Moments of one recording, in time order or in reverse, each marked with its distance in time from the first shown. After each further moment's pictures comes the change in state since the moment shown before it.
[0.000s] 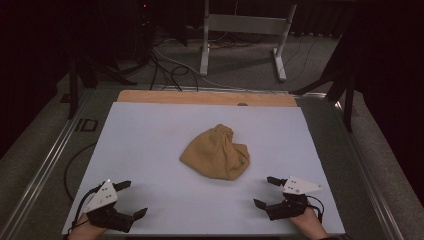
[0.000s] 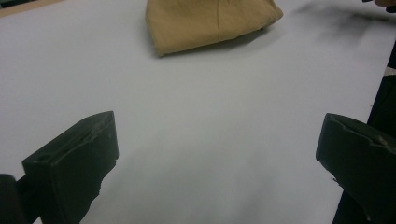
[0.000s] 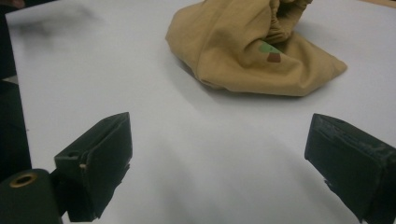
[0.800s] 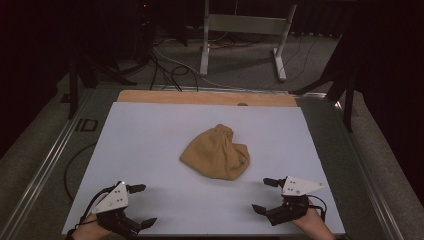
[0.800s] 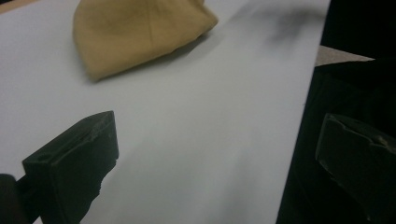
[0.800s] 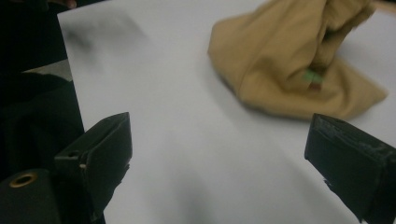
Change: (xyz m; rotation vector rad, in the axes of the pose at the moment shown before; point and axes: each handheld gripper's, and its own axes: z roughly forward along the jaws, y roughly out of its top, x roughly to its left) left arm -0.020 0.028 0.005 0.014 -0.184 0.108; right arm 0.017 0.030 -0.013 0.024 0.091 -0.060
